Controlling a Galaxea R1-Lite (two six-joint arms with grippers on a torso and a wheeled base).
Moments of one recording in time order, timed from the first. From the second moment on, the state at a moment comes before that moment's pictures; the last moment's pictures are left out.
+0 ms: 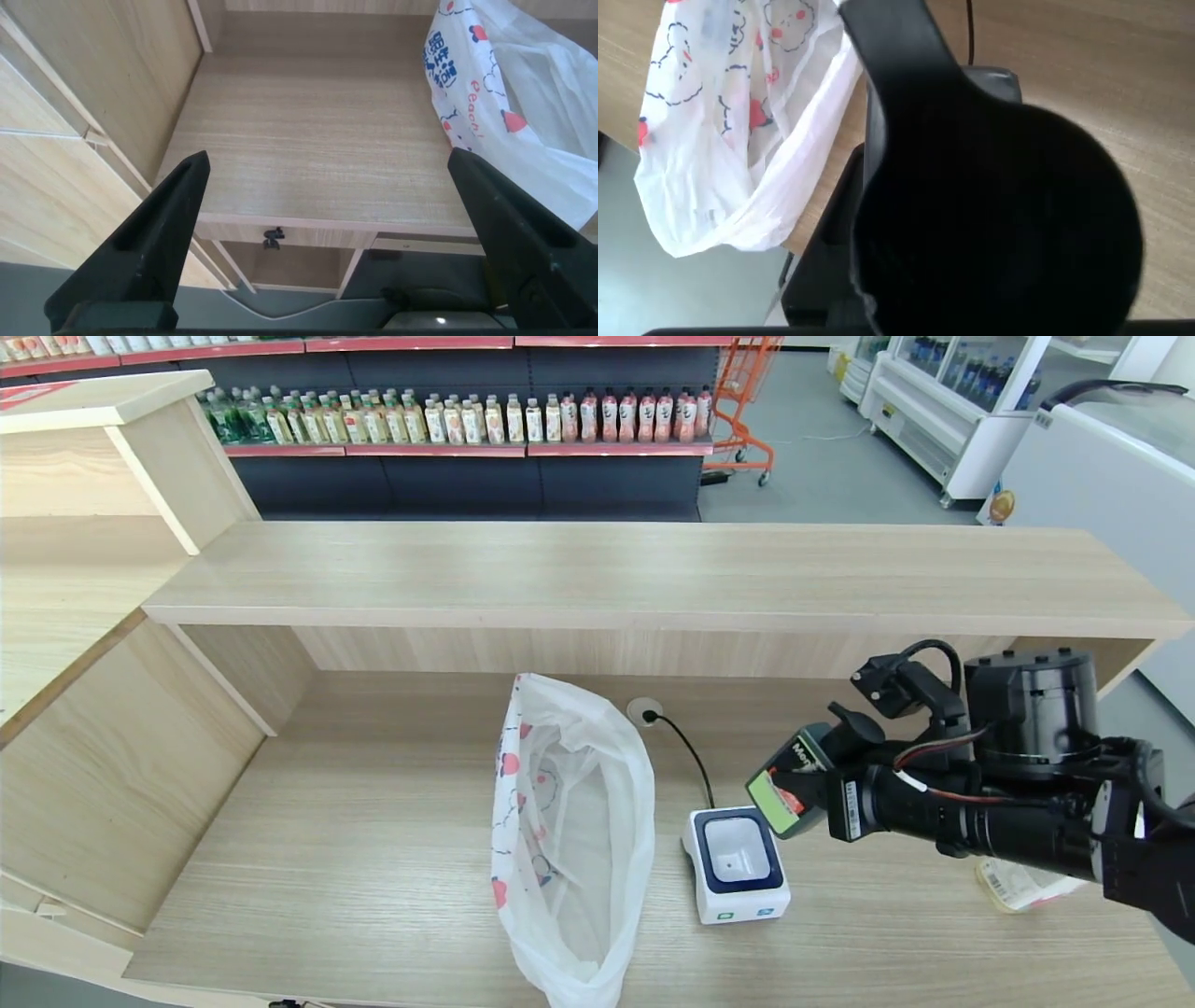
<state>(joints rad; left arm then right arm) 0.00 0.00 0.00 0.00 0.02 0.01 0.44 1.61 -0.68 -0.50 0.10 0.06</state>
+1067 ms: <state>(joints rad) 0.00 0.00 0.00 0.00 0.02 0.01 0.50 1.80 -0.83 -0.68 0.20 0.05</state>
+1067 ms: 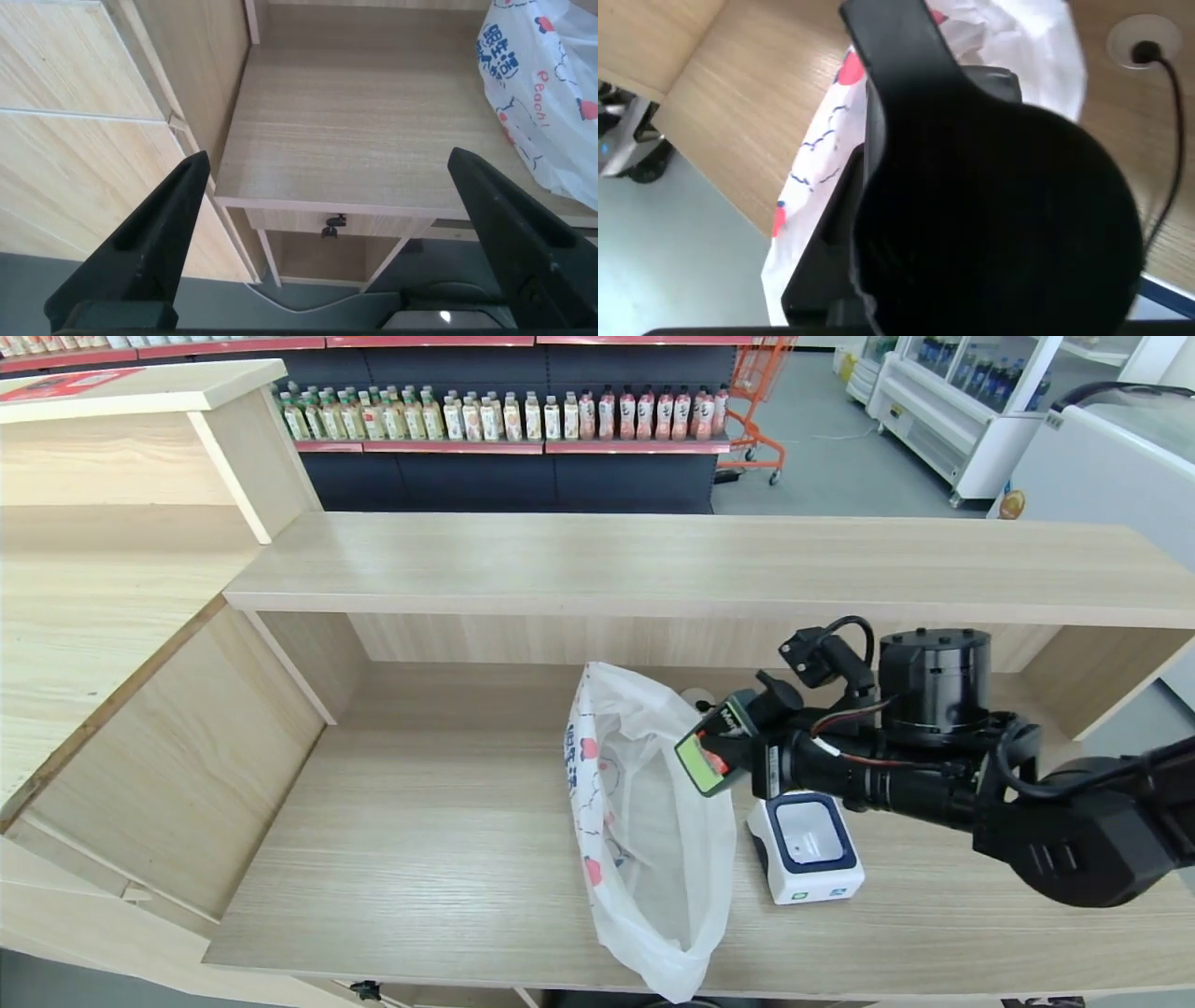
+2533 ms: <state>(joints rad) 0.00 0.00 0.00 0.00 0.02 0.01 0.53 2.14 -1.04 -0.85 0.16 0.06</state>
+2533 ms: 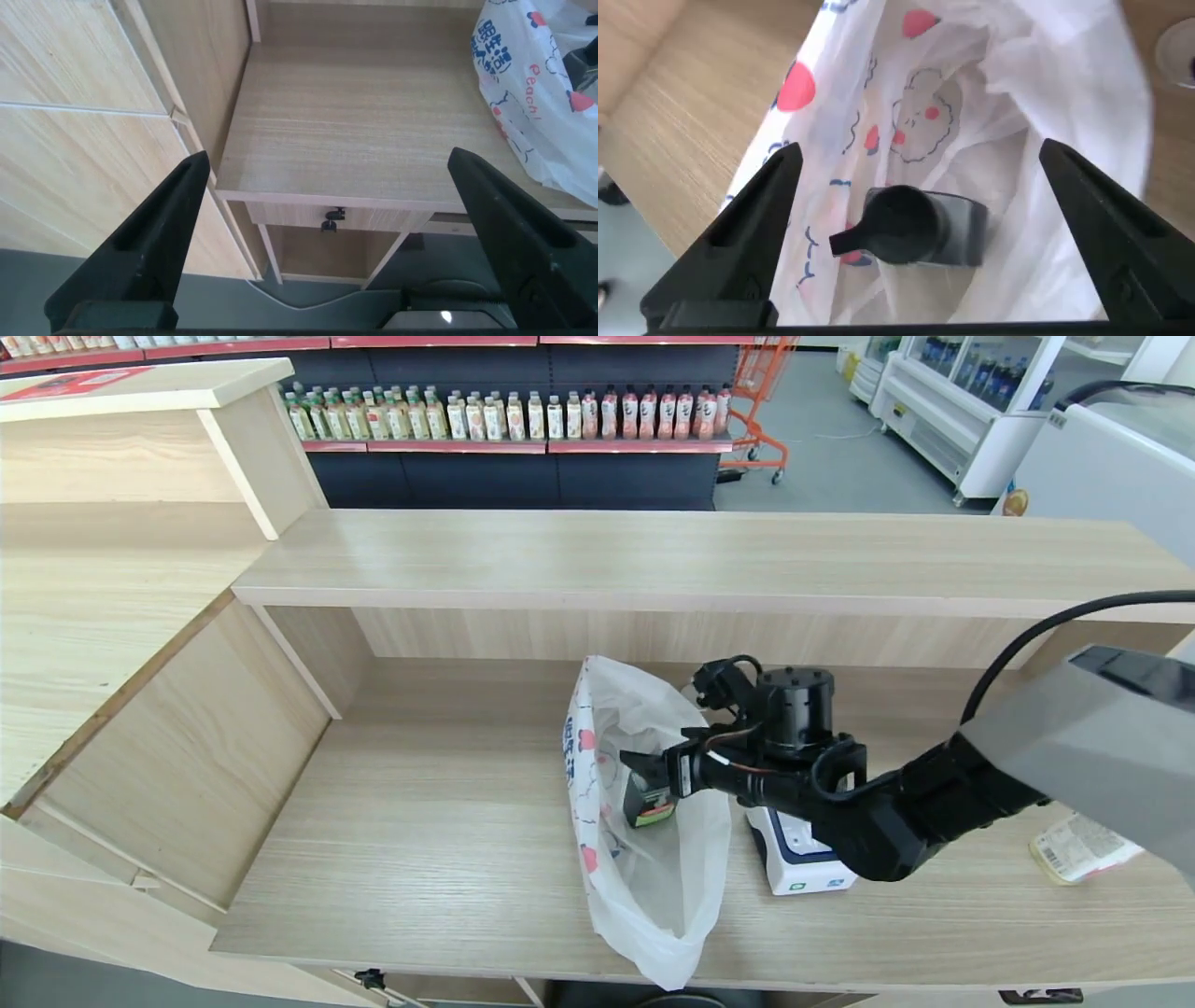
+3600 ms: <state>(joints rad) 0.00 0.00 0.00 0.00 0.02 0.01 -0.08 1.24 -0.49 -0.25 0.16 0.09</state>
